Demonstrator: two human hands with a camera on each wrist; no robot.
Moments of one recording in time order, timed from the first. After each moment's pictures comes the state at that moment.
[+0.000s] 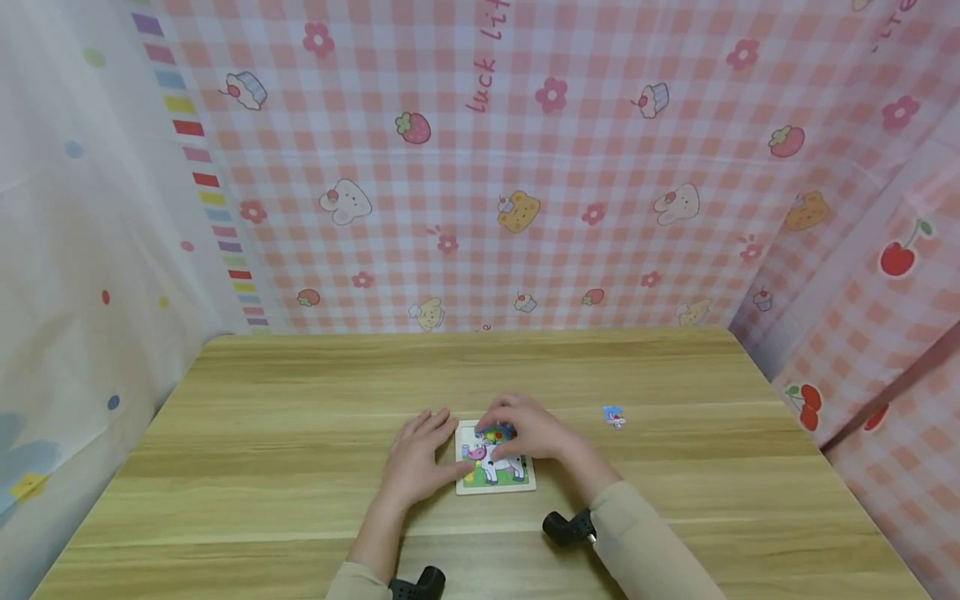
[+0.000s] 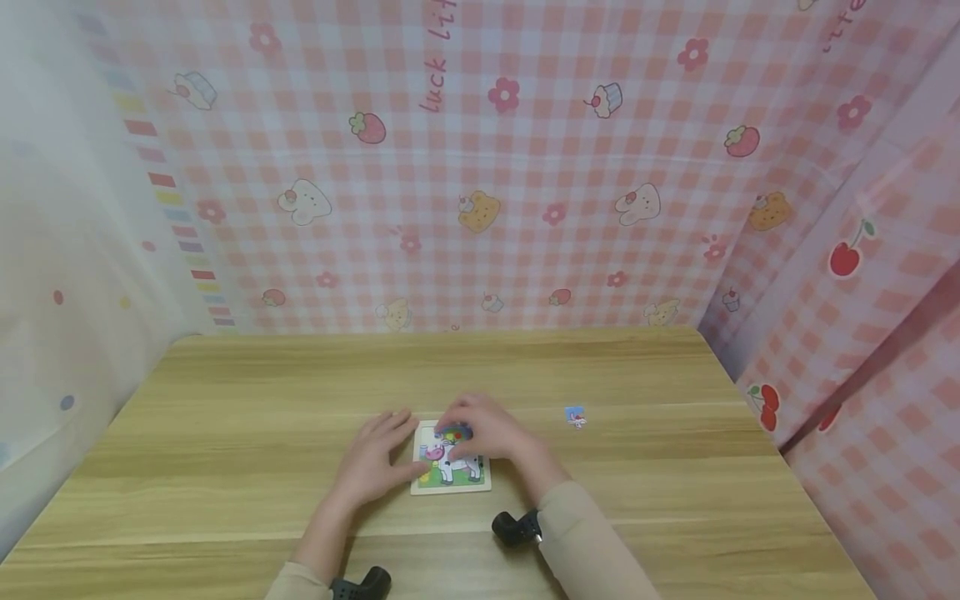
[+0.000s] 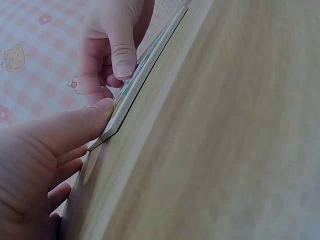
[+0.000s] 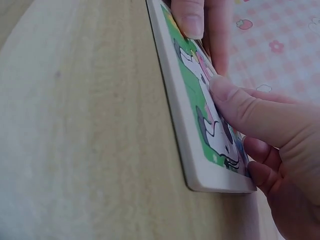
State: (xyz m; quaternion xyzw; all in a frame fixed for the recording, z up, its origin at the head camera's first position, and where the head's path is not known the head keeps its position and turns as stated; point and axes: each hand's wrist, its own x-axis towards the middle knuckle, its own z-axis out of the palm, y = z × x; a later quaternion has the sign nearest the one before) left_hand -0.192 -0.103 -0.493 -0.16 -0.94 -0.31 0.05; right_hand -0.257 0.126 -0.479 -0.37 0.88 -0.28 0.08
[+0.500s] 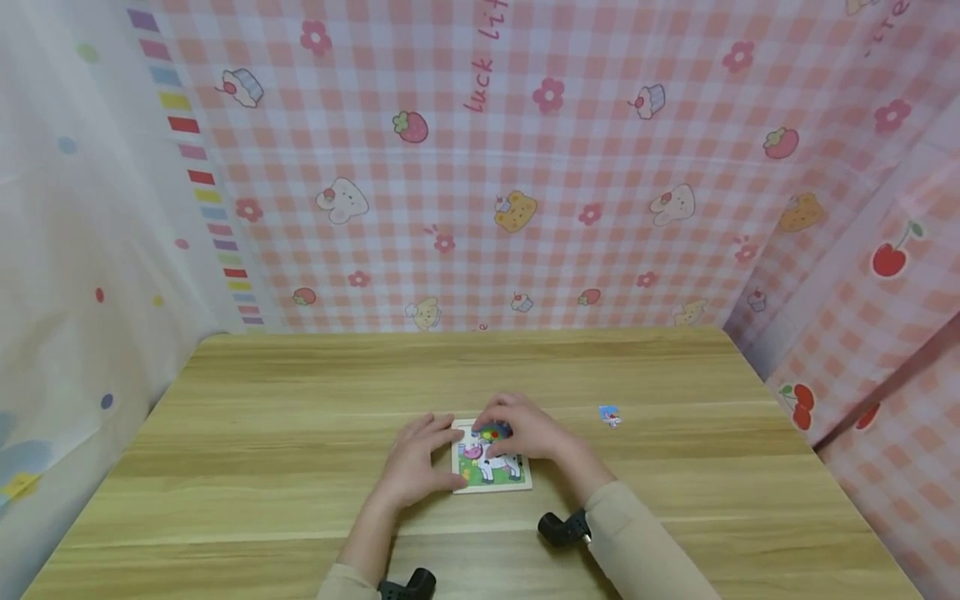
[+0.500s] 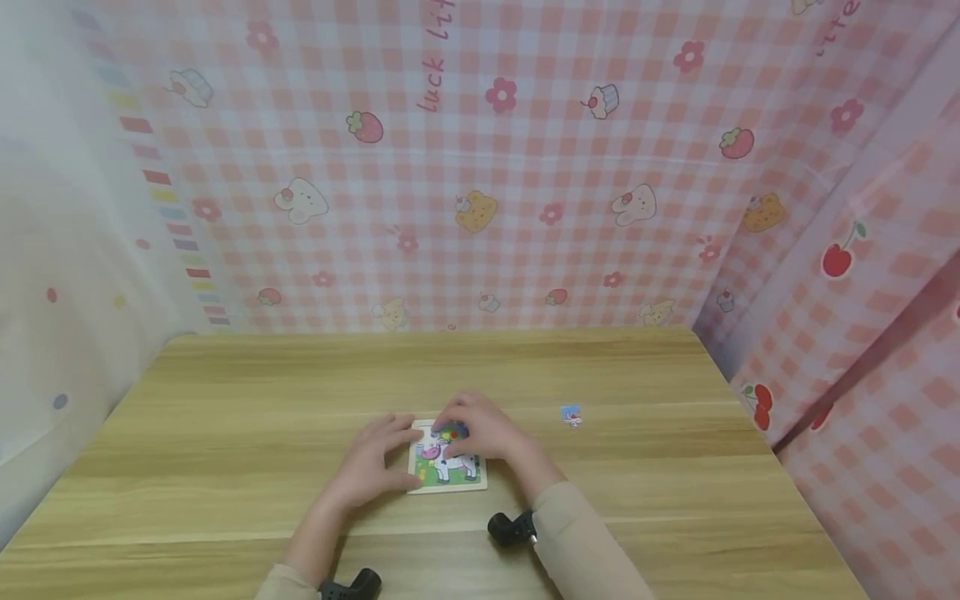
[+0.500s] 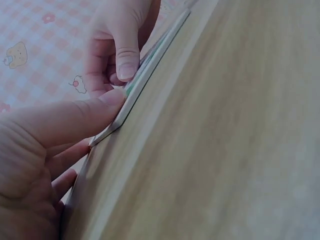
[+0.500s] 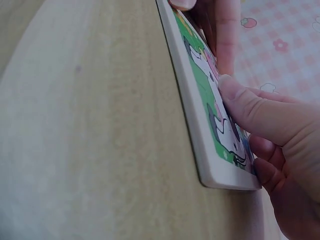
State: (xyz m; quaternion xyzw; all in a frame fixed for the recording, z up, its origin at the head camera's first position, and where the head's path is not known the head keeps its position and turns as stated) left_hand -0.192 -0.106 -0.493 -0.18 -0.91 -0.38 0.00; right_hand -0.254 0.124 -0.477 -0.36 0.89 -0.28 0.07
